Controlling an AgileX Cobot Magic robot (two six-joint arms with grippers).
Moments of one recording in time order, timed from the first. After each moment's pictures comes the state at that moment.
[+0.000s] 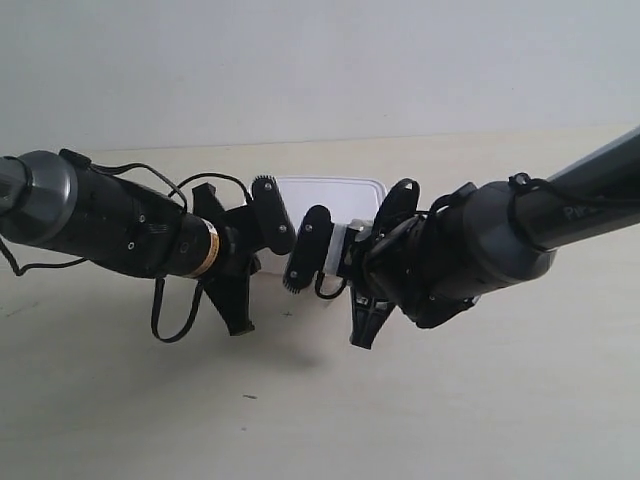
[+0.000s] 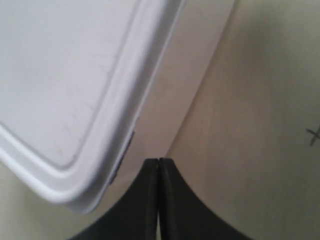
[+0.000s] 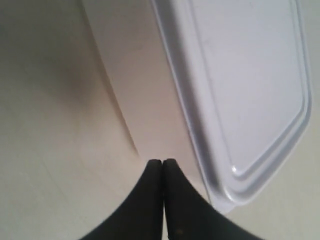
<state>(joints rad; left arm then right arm) -0.43 2.07 -1.10 1.53 0.06 -0.71 0.72 2.05 -1.03 -1.73 0.44 1.01</state>
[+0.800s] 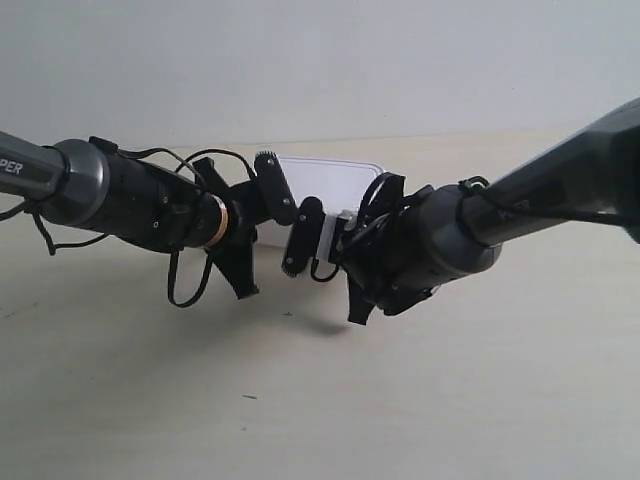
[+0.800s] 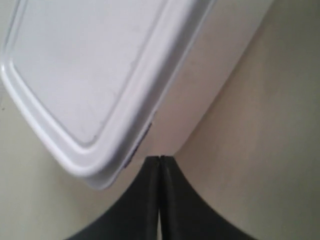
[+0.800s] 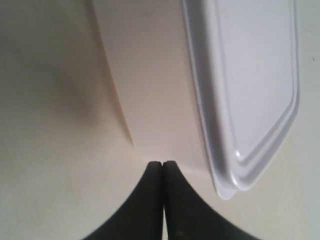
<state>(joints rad) -0.41 2.16 -1.25 1.58 0.15 -0.75 0.70 2.18 -1.17 -1.70 0.57 0.96</state>
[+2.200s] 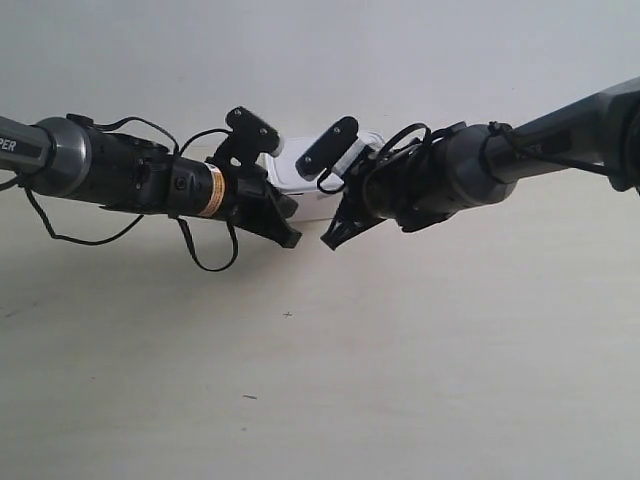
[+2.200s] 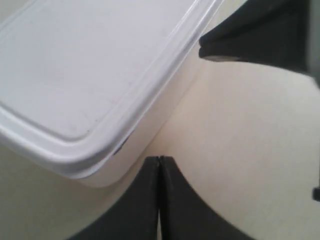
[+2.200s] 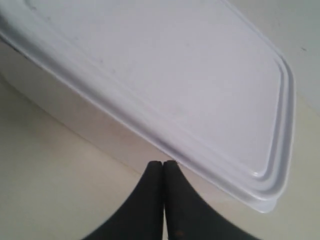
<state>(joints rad) -0.27 2.24 -1.40 1.41 -0.34 -1.04 0.52 2.26 -1.42 -1.74 0.29 1.32</state>
